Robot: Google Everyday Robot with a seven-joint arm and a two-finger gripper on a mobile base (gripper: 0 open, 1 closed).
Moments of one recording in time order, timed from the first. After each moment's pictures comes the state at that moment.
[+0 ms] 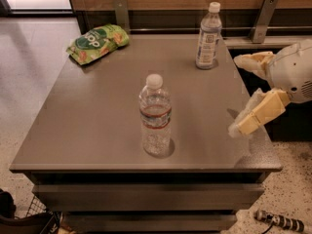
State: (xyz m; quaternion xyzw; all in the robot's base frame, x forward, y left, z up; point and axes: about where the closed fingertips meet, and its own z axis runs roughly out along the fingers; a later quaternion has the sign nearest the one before) arm 0.452 -0.155 0.938 -0.55 0.71 0.22 0.37
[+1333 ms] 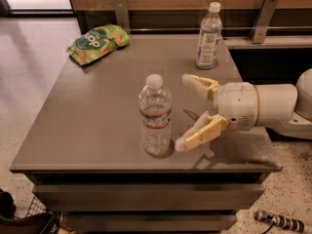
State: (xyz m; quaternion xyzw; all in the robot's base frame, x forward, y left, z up) arm 0.448 -0.051 0.906 -0.50 0.58 0.41 0.50
